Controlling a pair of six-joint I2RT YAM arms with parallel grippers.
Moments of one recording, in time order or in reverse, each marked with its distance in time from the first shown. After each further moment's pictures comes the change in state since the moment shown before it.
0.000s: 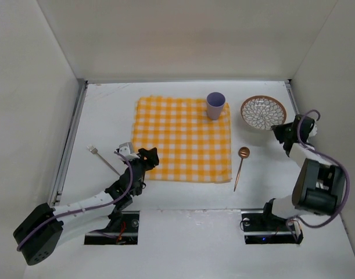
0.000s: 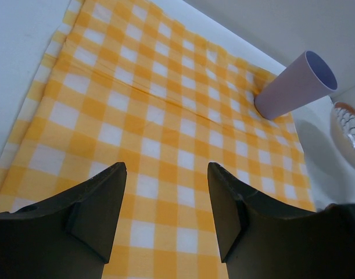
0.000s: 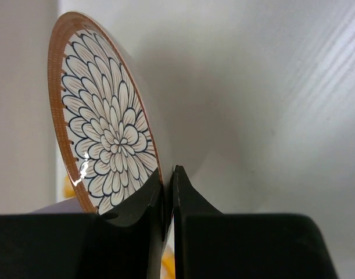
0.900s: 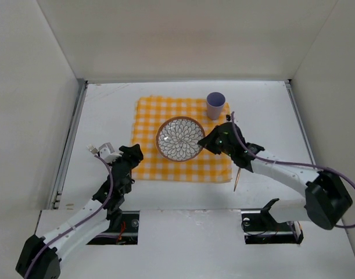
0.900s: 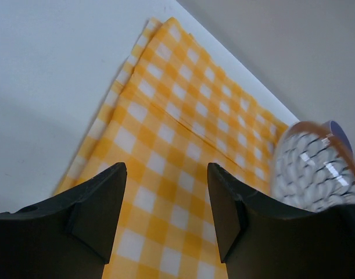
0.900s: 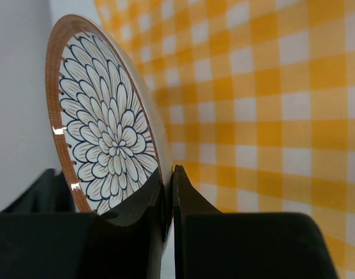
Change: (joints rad) left arm 0.232 -0.267 -0.004 -0.283 0.050 -0.125; right arm 0.983 -0.233 0.070 -0.186 0.187 0.001
